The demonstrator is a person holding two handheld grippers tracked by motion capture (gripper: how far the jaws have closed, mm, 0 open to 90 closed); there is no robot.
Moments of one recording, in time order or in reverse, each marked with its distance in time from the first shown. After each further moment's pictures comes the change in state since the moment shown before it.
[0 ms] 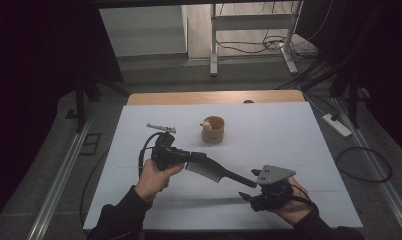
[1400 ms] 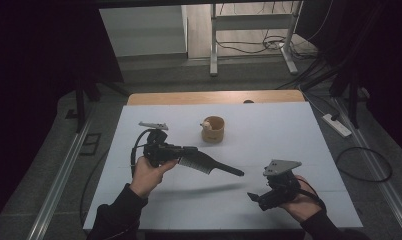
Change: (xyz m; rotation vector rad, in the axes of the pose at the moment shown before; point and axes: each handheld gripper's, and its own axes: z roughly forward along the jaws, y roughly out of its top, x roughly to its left) left arm 0.003 0.001 -0.020 -0.039 0.151 0.022; right arm -0.024 -0.011 -0.003 0.103 0.005 0.112
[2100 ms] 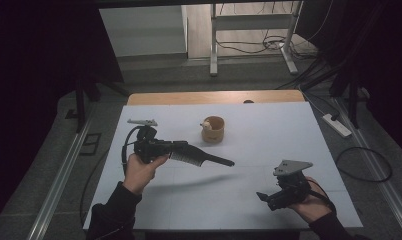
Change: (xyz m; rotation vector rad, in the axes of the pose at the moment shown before) left arm 0.011 0.000 -0.023 -0.052 0.068 -0.005; right arm -0.012 -0.014 -0.015 0.013 -0.043 0.041
